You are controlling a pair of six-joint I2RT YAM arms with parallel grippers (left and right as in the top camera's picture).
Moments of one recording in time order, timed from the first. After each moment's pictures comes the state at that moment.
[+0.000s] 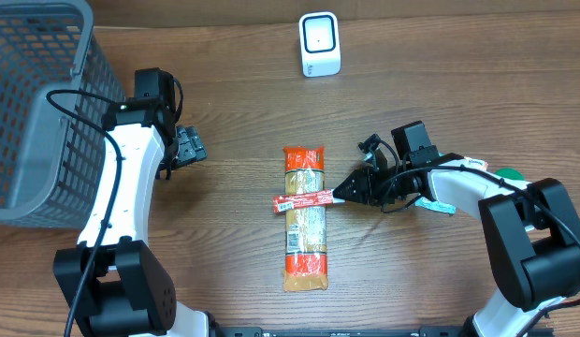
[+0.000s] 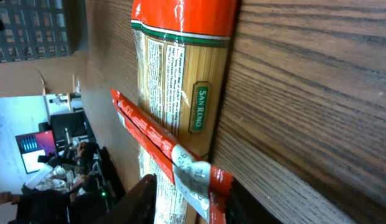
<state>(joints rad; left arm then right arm) 0.10 1.69 1.39 -1.09 -0.28 -0.35 0.32 1.86 0.90 -0.23 -0.90 0.33</state>
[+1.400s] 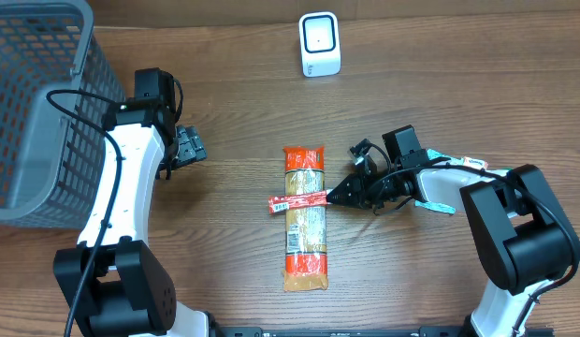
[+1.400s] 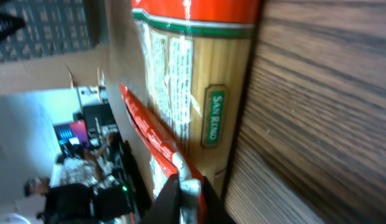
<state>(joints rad) 0.10 1.69 1.39 -1.09 -0.28 -0.35 0.35 1.95 0.90 -0.10 -1.01 0.42</state>
